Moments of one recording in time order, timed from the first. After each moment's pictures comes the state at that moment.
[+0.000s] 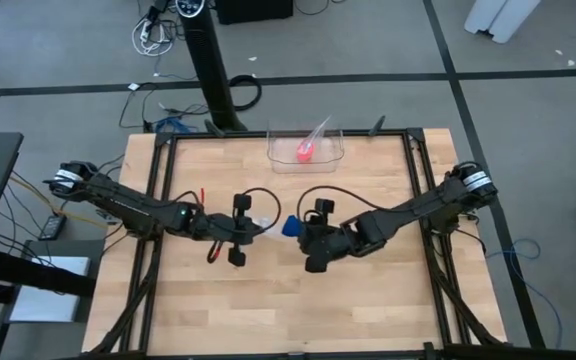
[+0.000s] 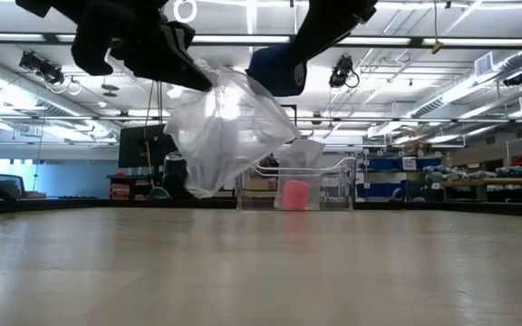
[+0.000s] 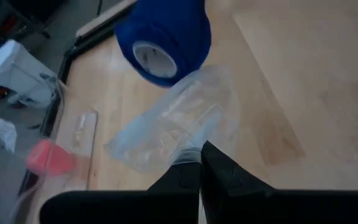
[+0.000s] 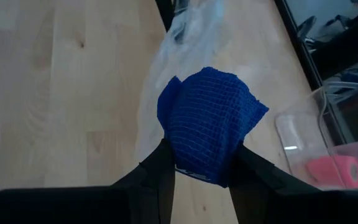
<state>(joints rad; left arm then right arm) -0.27 1.28 0.73 -0.03 -0.39 0.28 0.36 1.70 1.39 -0.62 0.63 0.19</state>
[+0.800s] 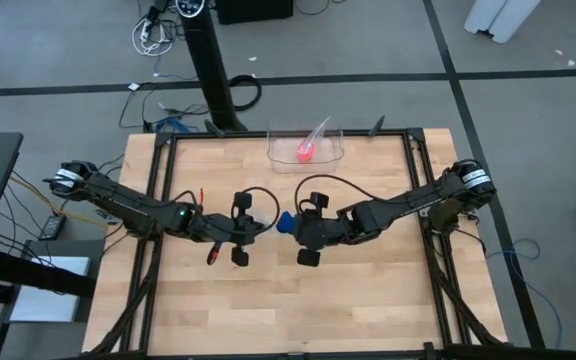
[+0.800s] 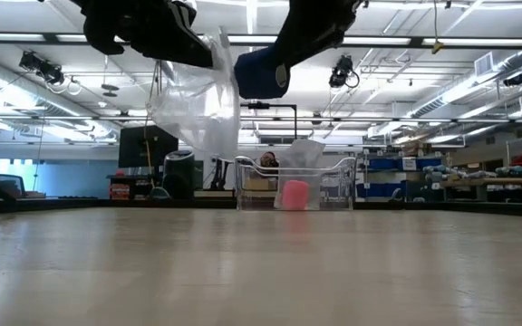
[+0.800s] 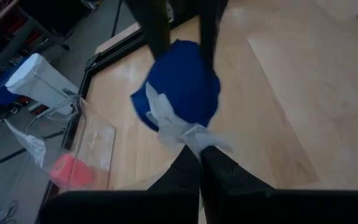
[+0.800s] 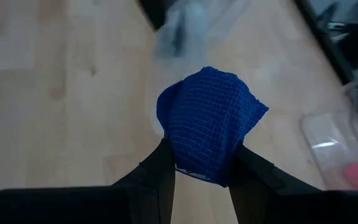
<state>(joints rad) -0.29 1.28 0.78 -0.02 -0.46 0.30 0.29 1.70 1.39 -0.54 0.50 0.23</state>
